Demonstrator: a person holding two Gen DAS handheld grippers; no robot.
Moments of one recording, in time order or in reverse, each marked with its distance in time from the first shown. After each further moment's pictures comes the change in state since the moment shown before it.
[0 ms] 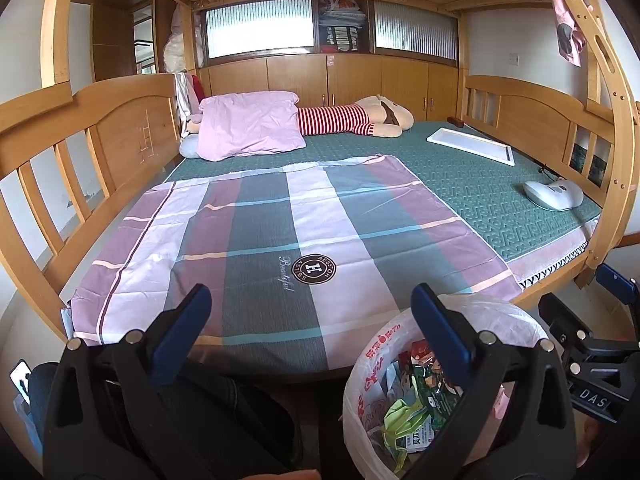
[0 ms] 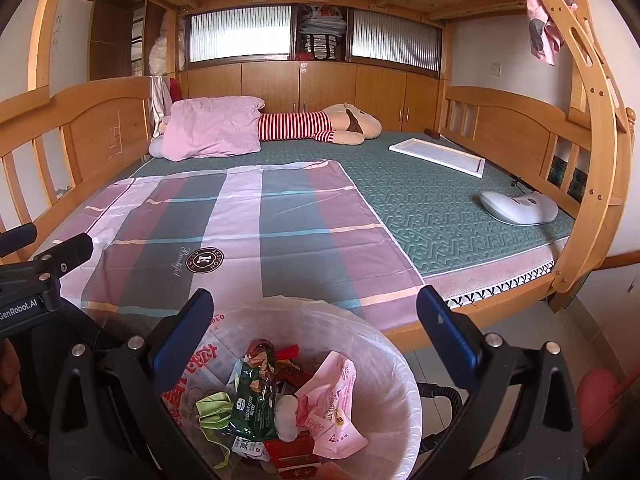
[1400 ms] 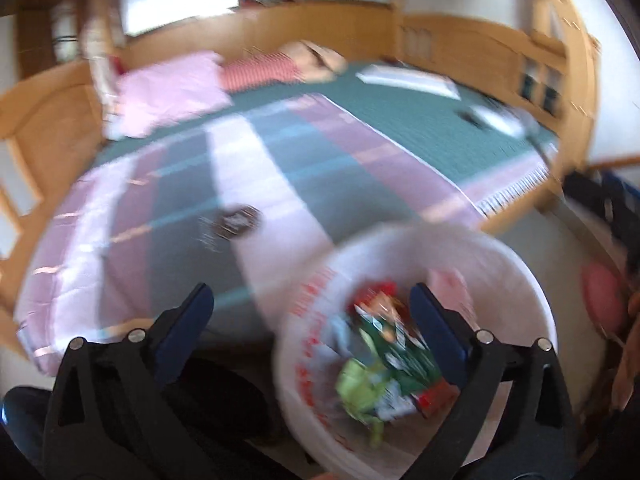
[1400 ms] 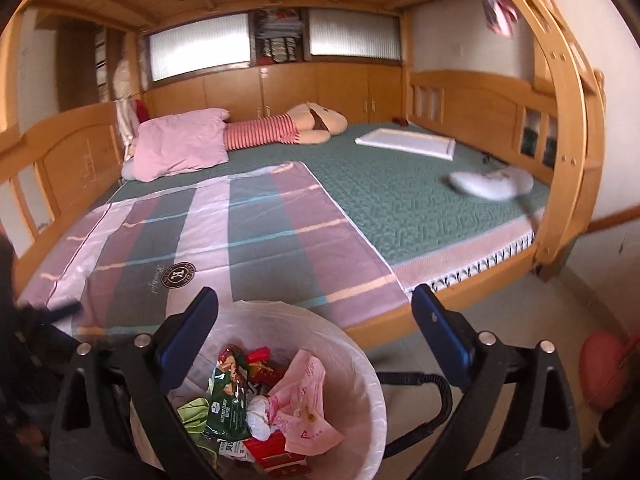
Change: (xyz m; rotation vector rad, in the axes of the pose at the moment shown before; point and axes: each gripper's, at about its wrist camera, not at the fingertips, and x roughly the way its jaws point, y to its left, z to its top) left arm 0.042 -0.047 -0.034 0.151 0.136 -0.163; right arm -0.008 -0.046 0.000 0.104 -0.012 -0.051
